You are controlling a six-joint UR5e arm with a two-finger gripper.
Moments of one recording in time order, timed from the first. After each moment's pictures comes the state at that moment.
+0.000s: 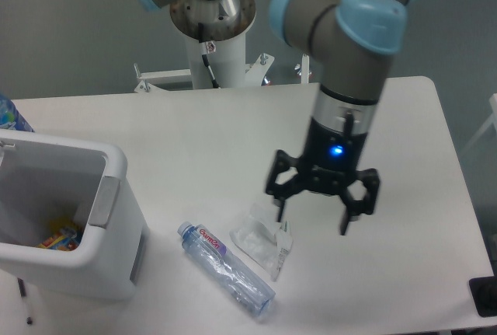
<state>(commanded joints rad) 2.58 -1.98 -1.37 -1.02 1.33 0.87</state>
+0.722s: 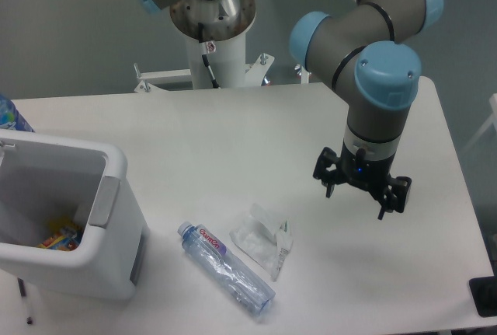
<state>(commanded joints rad) 2.58 -2.00 -1.37 -1.20 1.54 1.20</state>
